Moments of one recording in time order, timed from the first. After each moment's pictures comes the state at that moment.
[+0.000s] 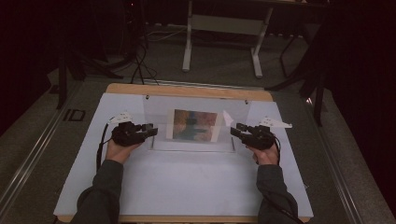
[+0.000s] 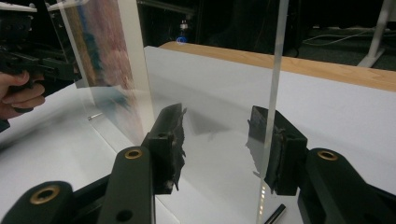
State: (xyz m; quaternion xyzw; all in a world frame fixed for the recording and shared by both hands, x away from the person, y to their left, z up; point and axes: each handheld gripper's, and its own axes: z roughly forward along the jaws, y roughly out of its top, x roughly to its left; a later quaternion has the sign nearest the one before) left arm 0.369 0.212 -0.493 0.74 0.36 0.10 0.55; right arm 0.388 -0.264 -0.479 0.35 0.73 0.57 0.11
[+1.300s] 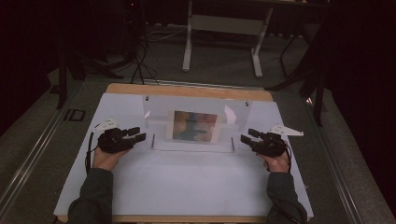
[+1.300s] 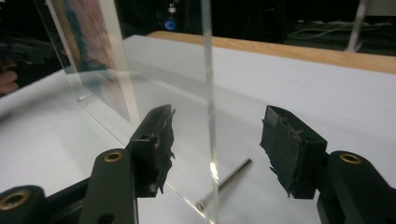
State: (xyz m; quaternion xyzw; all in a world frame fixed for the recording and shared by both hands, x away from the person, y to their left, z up) left arm 0.342 0.246 -0.499 0.73 0.39 0.12 0.54; right arm 0.370 -0.300 -0.488 0.37 0.74 0.55 0.13
